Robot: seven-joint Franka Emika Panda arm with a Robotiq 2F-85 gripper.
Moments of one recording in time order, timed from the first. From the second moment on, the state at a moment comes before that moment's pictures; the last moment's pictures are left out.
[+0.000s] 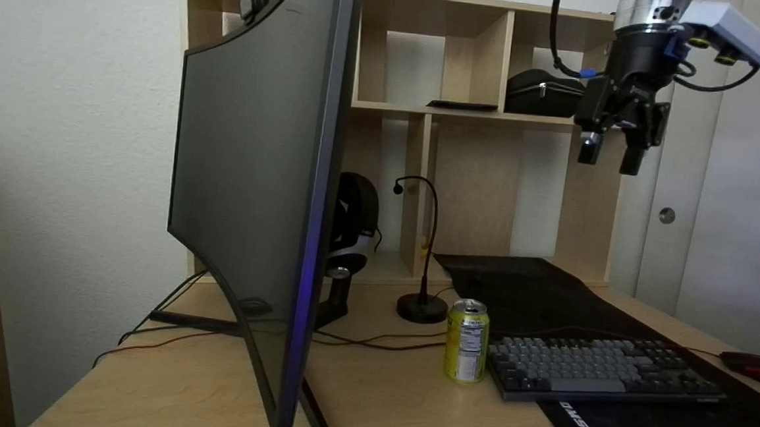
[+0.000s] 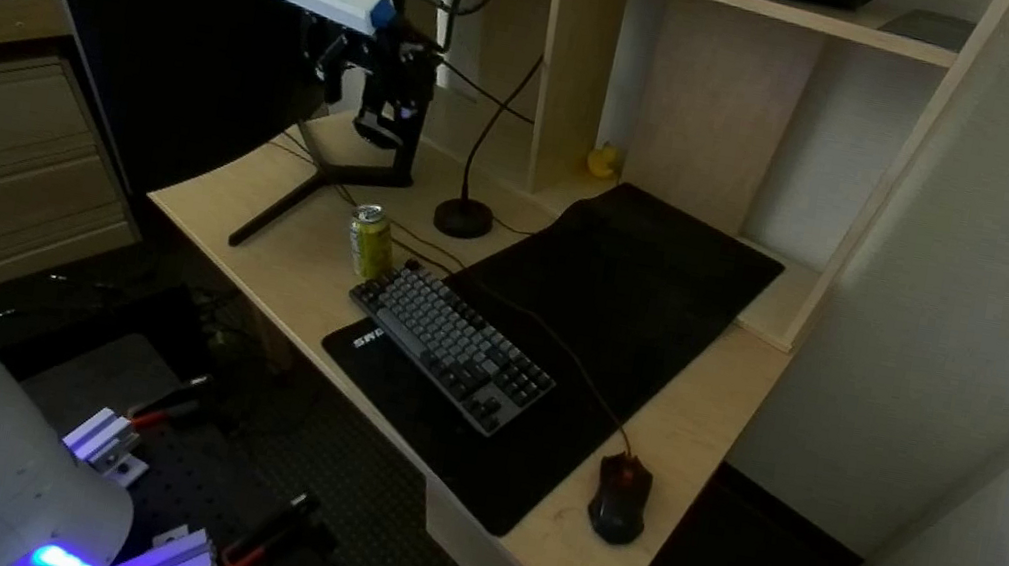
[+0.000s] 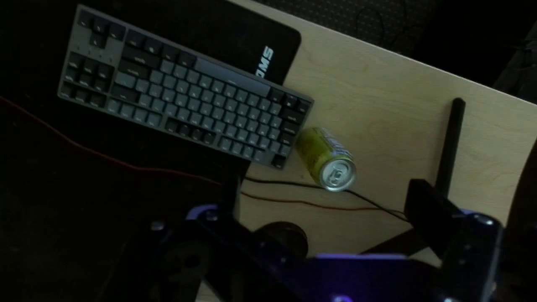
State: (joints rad) arm 0.05 -0.41 -0.05 -2.35 0.11 1.99 -0.34
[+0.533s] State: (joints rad) arm 0.12 -0.45 -0.01 -2.39 0.13 2.05 -0.32
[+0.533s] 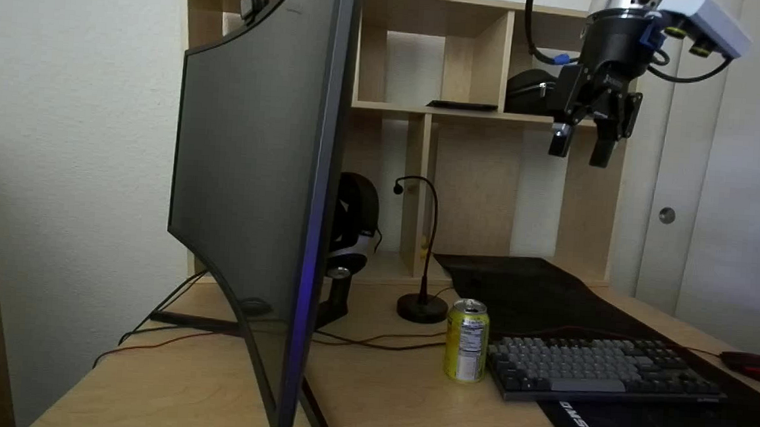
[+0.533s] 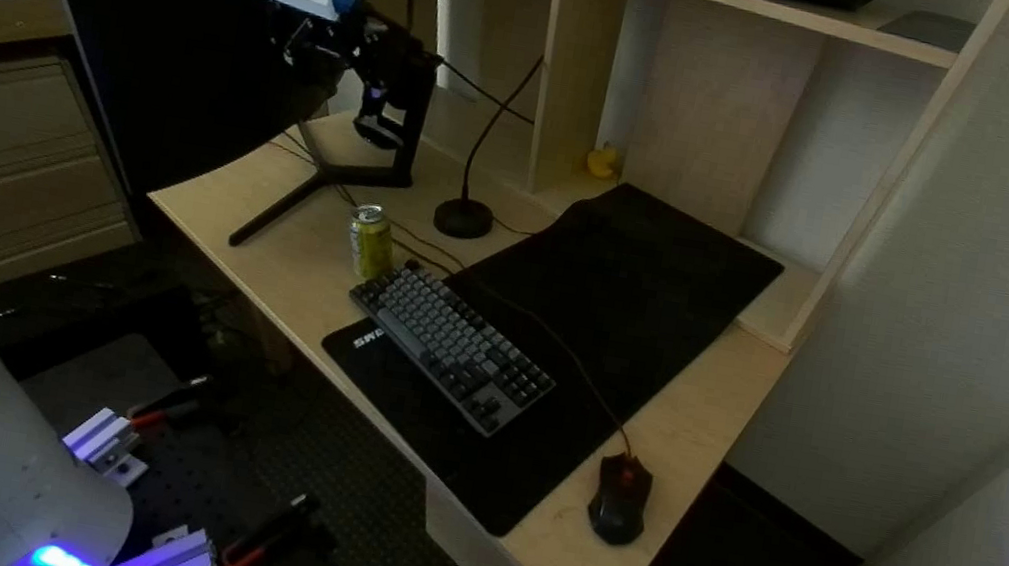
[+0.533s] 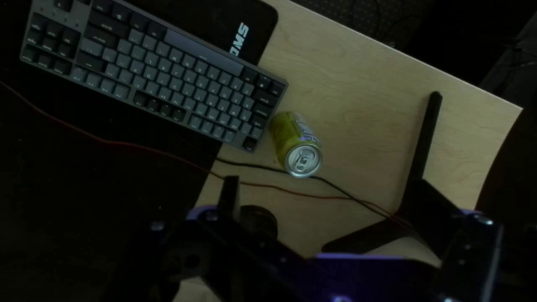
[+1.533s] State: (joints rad) arm 0.20 -0.22 0.11 -2.49 0.12 2.31 -0.16
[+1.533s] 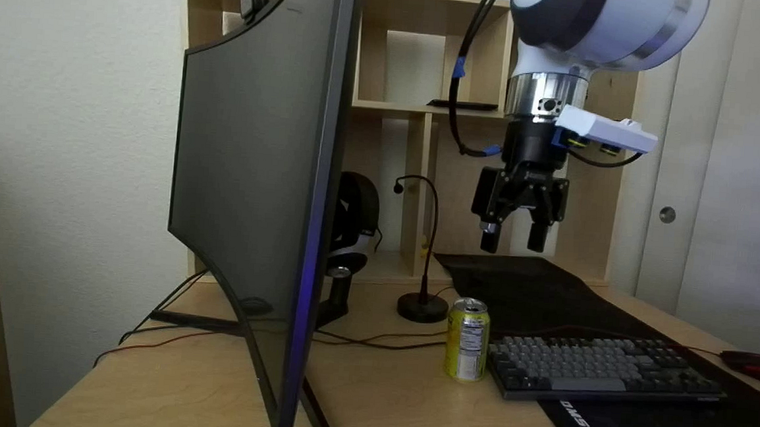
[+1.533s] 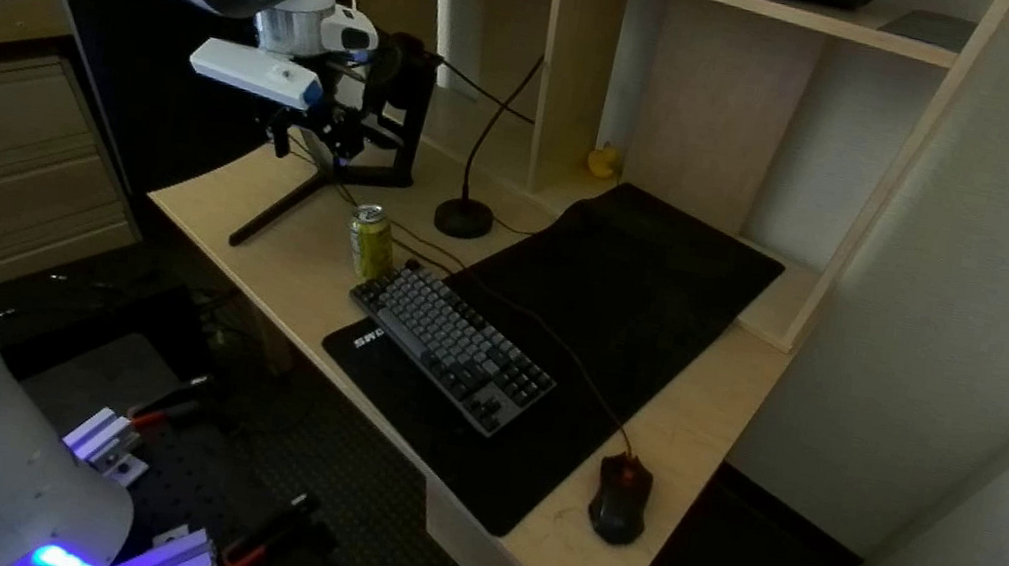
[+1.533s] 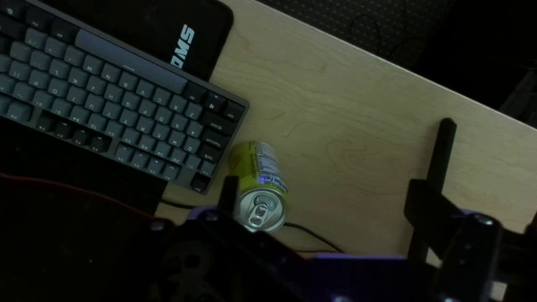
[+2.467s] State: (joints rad) arm 0.20 -0.12 0.11 -2.49 0.08 2.47 0.01
